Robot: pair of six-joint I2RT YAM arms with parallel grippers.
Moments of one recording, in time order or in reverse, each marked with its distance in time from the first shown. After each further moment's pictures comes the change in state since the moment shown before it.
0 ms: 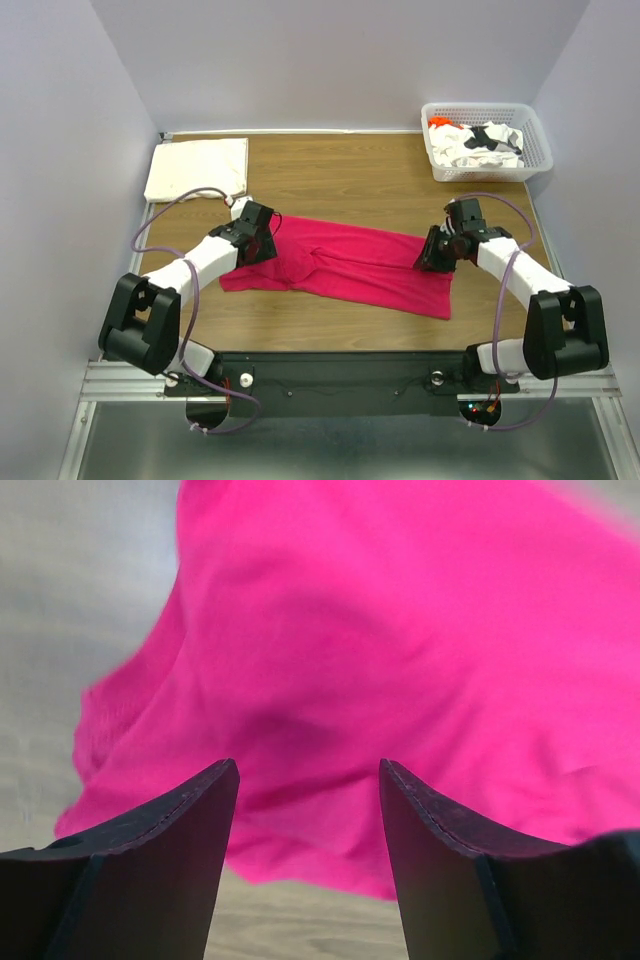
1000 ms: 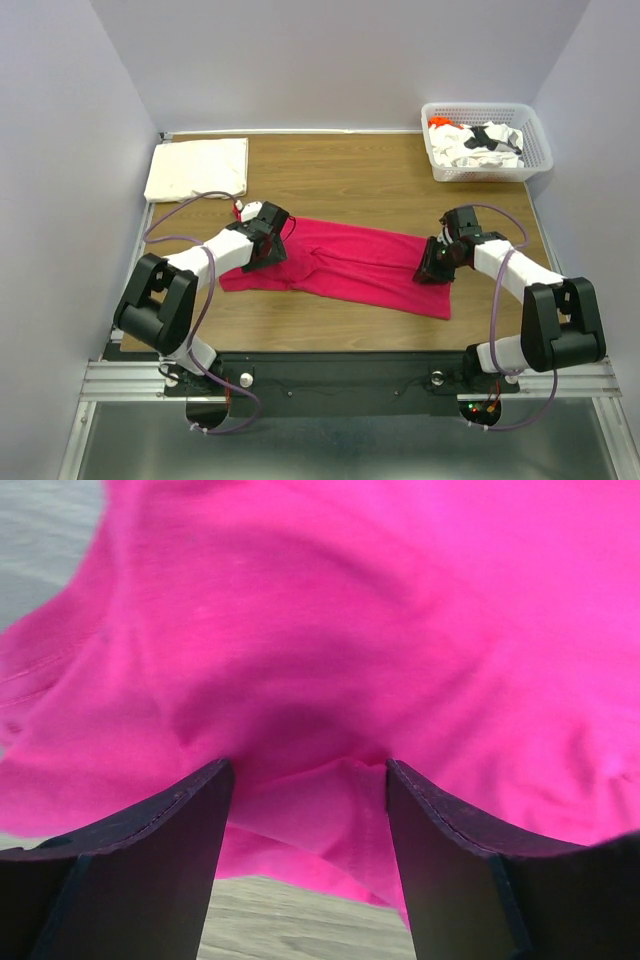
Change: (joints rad) left arm -0.063 0.131 0.036 -0.053 -0.021 -0.120; right arm 0.002 0.048 -0.067 -0.013 -0.040 -0.031
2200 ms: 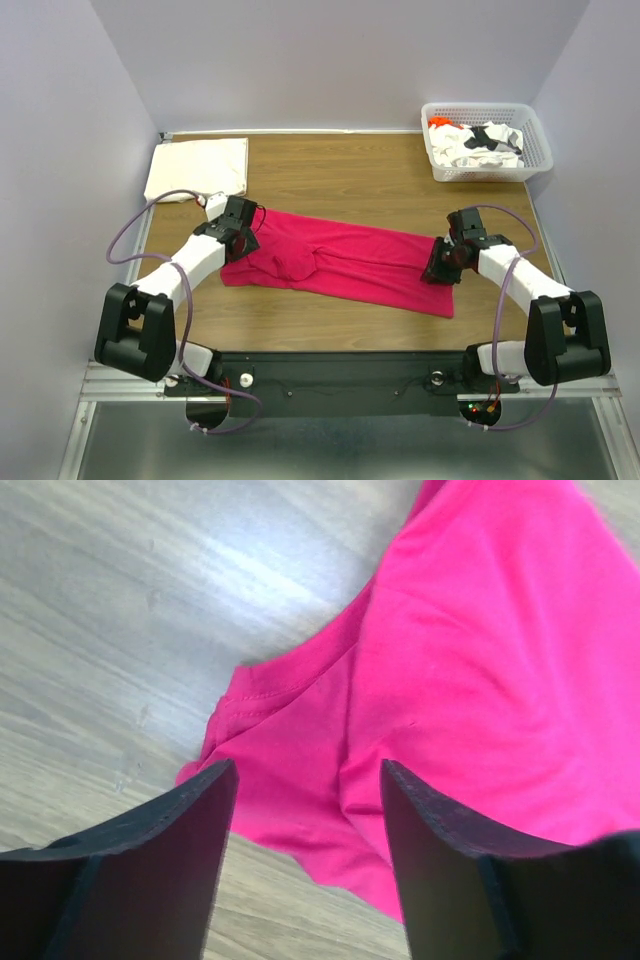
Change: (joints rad) left arm 0.169 -0.175 -0.024 -0.035 -0.094 0.009; right arm -0.007 -0.071 -0.019 -0.034 0.126 0.034
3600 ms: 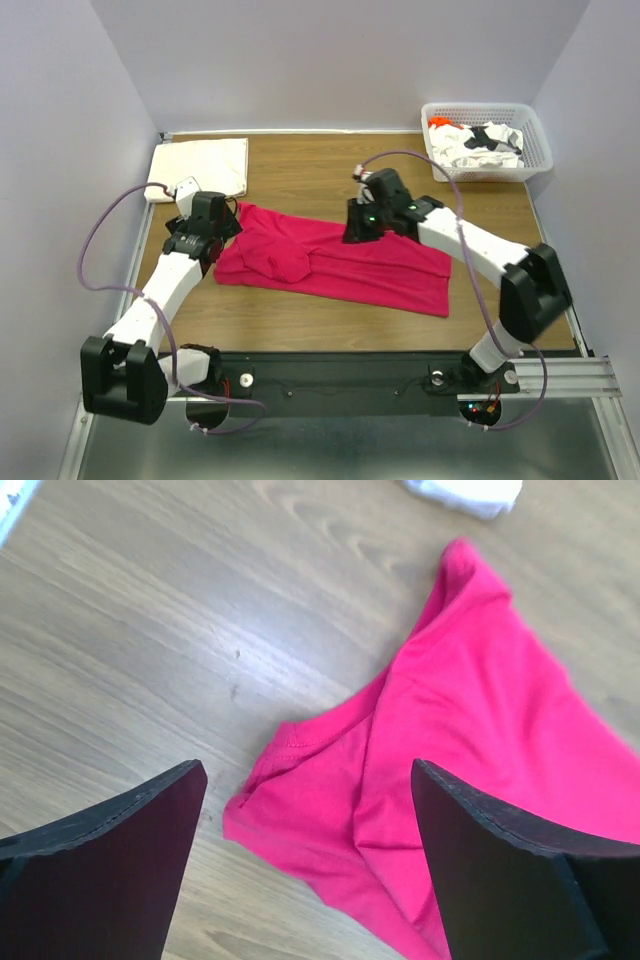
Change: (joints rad) left arm 0.127 -0.179 -0.010 0.065 -0.025 0.150; right arm 0.425 0.227 0.460 0.122 -0.003 -0.069
